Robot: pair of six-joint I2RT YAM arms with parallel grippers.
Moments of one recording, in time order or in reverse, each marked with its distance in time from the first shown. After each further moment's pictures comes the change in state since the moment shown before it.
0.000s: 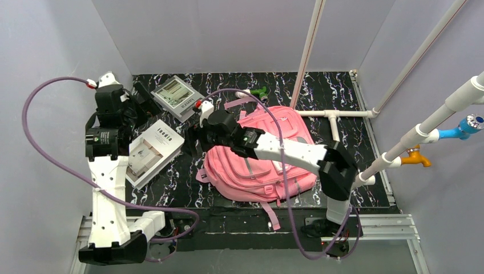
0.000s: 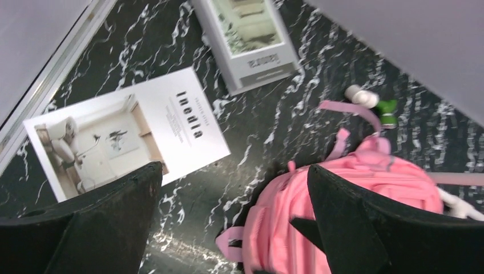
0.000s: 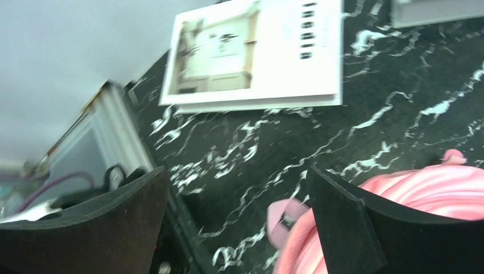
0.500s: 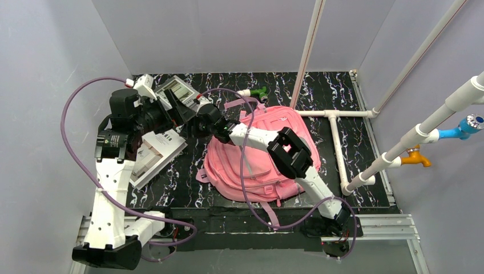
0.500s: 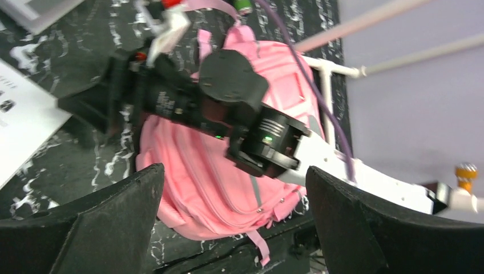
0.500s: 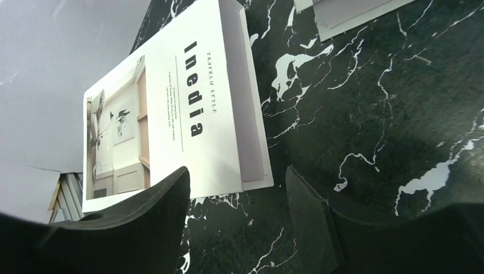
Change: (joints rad) left arm -0.115 -0.037 -0.066 0.081 0.517 -0.071; right arm -0.177 0.595 0.385 0.149 -0.056 0.251
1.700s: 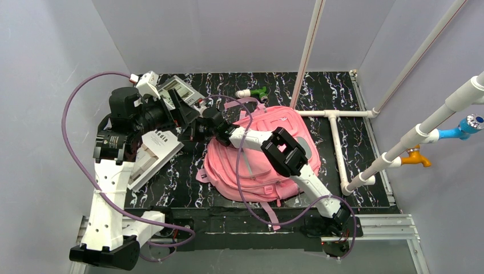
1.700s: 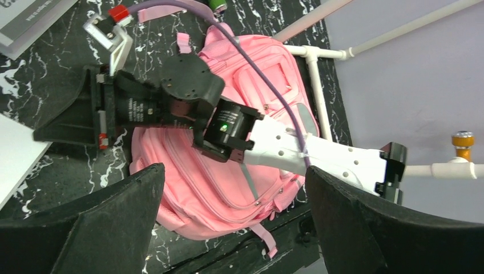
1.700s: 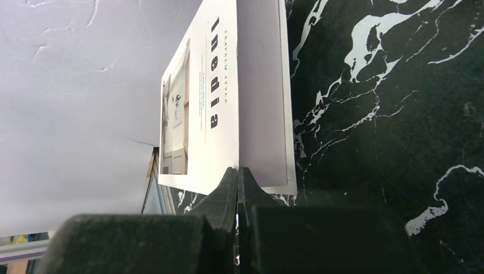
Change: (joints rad) left arm -0.050 0.002 0.040 0.019 0.082 0.055; right arm -0.022 0.124 0.015 0.229 -0.266 0.288
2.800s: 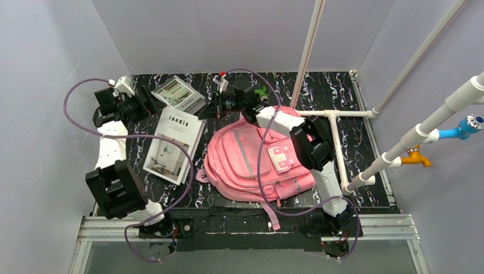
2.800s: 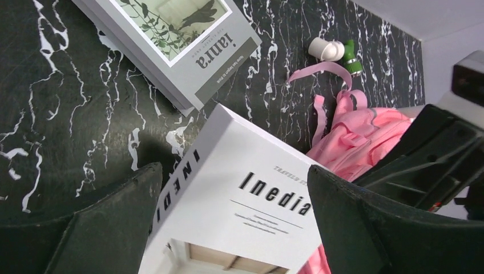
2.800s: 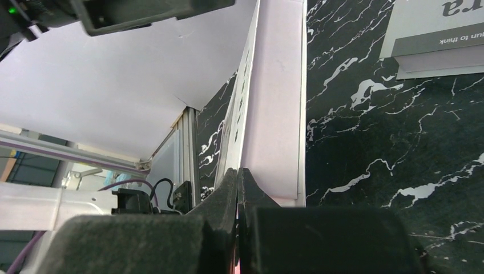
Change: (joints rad) left arm 0.505 0.429 -0.232 0.490 0.230 0.227; right arm -0.213 -0.271 -0.170 0.050 -0.404 -0.201
